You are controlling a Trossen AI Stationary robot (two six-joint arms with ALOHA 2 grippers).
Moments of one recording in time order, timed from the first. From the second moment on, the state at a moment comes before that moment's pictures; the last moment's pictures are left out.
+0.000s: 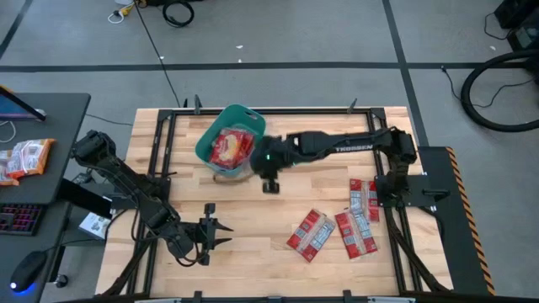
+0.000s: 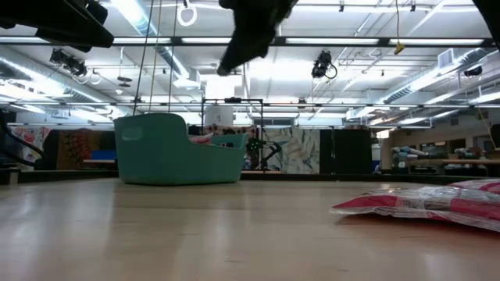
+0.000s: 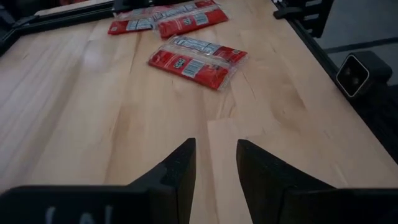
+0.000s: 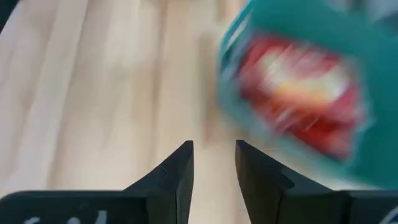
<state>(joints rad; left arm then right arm) -0.80 1.33 0.65 0.08 -0.70 -0.30 -0.02 1.90 1.76 -0.72 0.06 -0.07</state>
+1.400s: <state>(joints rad) -0.49 1.48 0.65 0.38 -0.40 -0.16 0.76 2.13 1.58 -1.12 0.27 0.81</state>
